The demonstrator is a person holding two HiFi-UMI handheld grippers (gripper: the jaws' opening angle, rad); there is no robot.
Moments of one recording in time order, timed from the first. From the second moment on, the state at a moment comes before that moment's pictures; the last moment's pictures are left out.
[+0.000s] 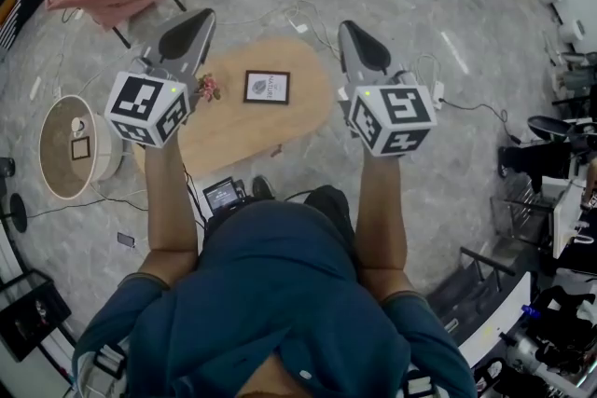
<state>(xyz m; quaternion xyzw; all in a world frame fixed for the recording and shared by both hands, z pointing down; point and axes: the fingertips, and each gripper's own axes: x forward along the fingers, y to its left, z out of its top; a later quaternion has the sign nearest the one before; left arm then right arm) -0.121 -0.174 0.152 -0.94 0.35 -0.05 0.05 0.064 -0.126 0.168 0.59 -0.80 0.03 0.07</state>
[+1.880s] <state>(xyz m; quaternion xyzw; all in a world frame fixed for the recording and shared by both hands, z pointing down) -0.123 -0.327 0.376 -0.89 0.39 -0.18 -0.14 0.066 -0.314 0.394 0.49 -0.83 0.22 0.17</state>
